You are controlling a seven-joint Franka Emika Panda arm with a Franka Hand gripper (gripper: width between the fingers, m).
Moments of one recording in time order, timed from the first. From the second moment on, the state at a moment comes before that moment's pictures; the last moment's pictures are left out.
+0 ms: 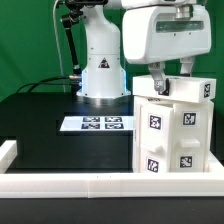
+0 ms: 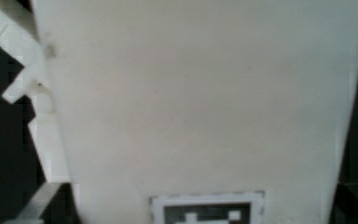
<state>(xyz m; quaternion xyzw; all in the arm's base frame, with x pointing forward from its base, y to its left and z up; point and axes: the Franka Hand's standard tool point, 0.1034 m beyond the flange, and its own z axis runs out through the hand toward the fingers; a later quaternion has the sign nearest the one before) 0.594 0.084 0.153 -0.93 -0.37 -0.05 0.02</state>
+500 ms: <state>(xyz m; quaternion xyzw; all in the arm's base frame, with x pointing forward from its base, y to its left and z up) 0.595 0.083 0.153 -0.99 -0.15 -0.05 0.03</state>
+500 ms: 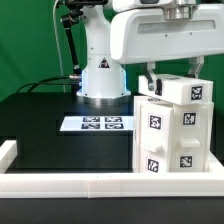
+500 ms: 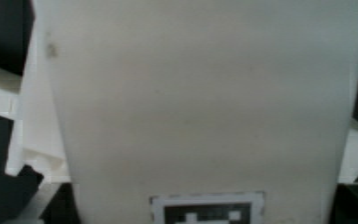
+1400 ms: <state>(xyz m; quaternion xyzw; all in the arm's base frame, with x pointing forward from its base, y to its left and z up) 0.596 0.084 0.152 -0.97 0.21 -0.05 0.04</state>
